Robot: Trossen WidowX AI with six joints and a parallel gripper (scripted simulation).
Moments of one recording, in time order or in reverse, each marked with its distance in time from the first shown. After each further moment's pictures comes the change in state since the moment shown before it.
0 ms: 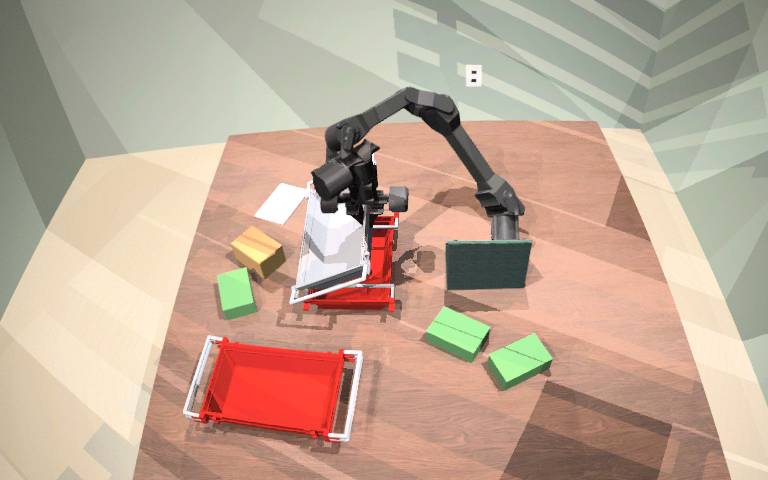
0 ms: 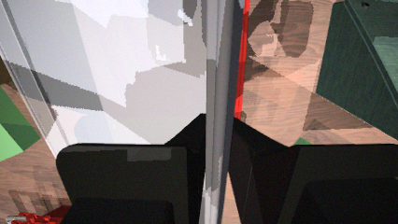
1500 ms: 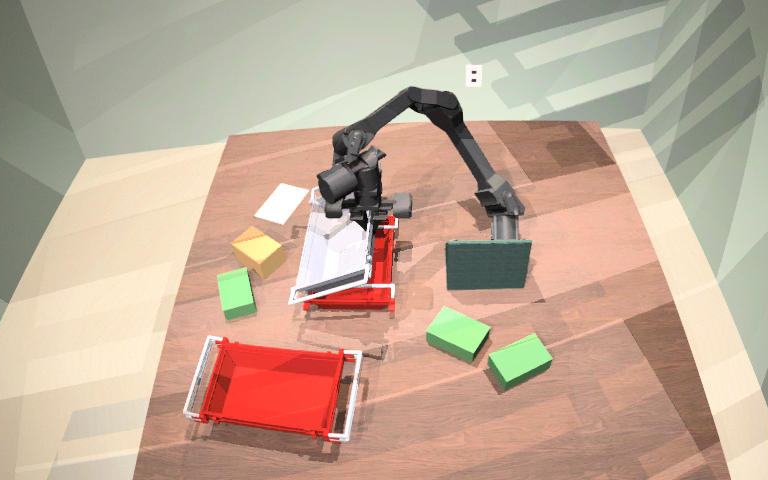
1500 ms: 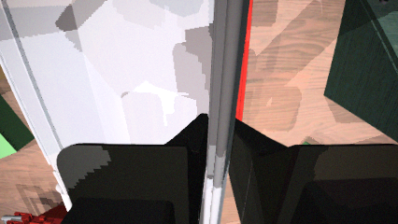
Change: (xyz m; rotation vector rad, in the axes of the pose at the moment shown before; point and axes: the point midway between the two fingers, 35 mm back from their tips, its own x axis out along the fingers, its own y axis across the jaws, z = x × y) arm 0.020 -0.006 -0.001 -0.009 0.022 0.021
